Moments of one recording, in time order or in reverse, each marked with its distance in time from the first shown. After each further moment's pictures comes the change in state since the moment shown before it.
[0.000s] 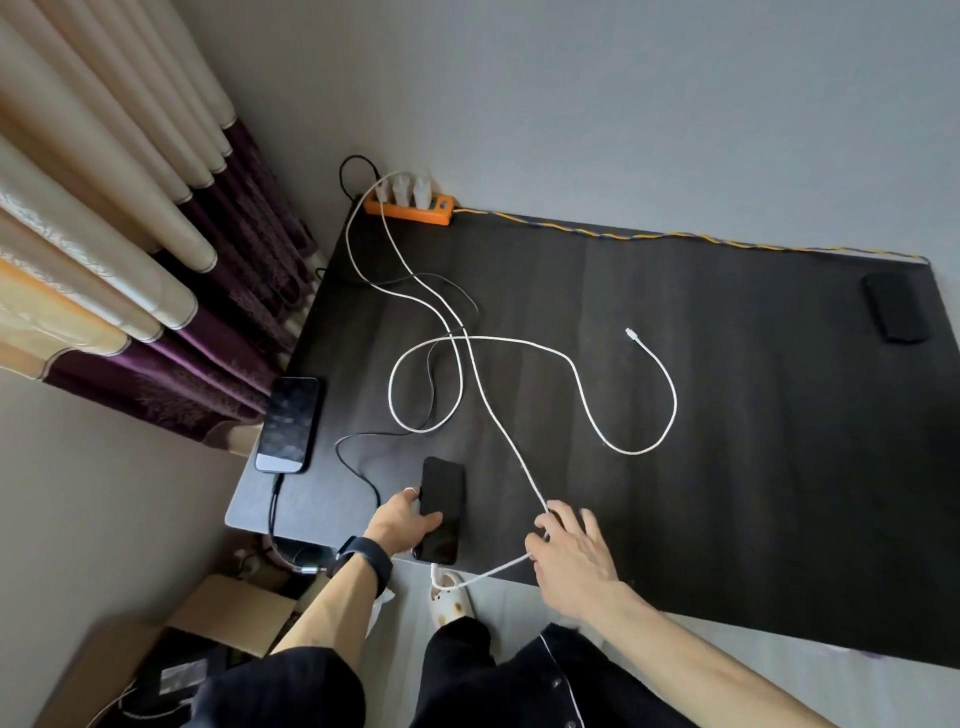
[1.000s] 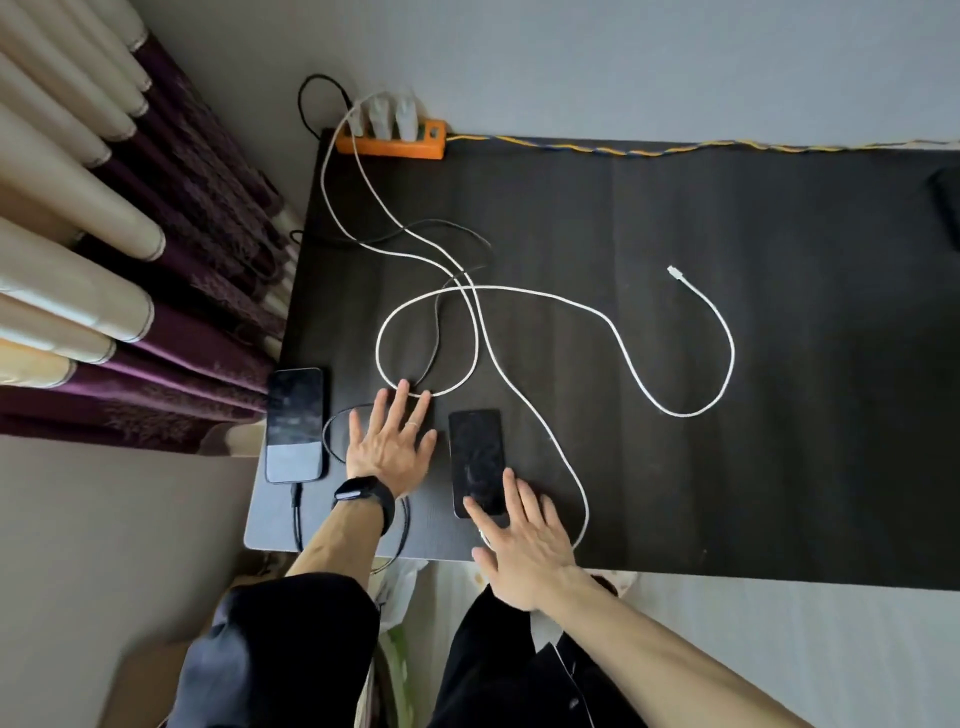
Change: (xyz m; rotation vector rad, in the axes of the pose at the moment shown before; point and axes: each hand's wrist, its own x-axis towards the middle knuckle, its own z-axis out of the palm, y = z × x) left_hand 0.109 -0.022 -0.068 0.800 0.276 0.384; right_hand 0.081 -0.111 0.017 0.222 -0.102 0.070
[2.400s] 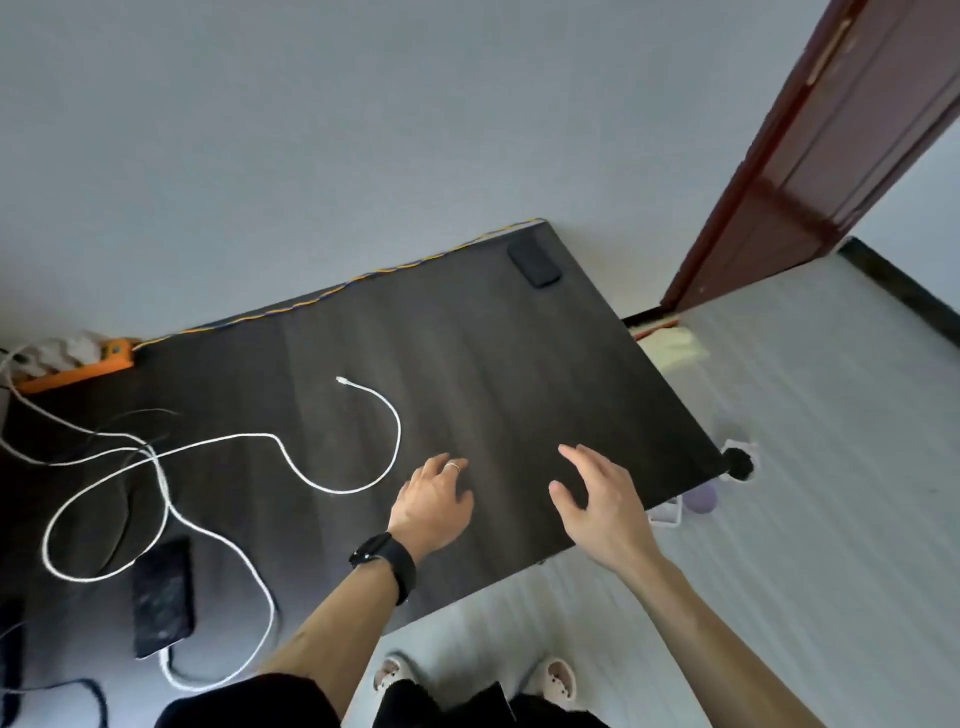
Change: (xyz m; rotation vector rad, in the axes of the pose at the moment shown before) left_hand -0.096 0.459 -0.050 -0.140 -0.063 0.412; right_hand -0.292 0.355 -0.055 0.717 0.802 0.541
